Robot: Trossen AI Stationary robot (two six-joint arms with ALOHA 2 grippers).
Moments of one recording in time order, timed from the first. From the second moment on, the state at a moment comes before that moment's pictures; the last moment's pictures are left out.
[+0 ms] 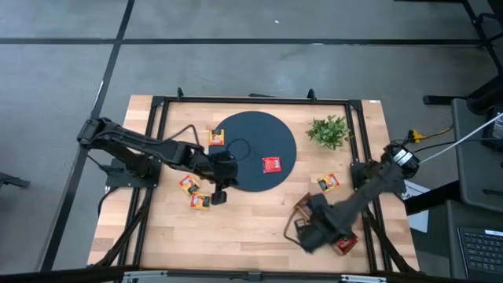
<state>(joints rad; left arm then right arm) -0.18 1.40 1.09 -0.49 -0.03 -0.26 0.70 1.81 1.52 -1.37 0.03 1.97</state>
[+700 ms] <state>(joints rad) -0.09 1.09 1.09 -0.58 -0.08 -0.27 0.43 1.81 1.21 -1.02 0.06 1.69</state>
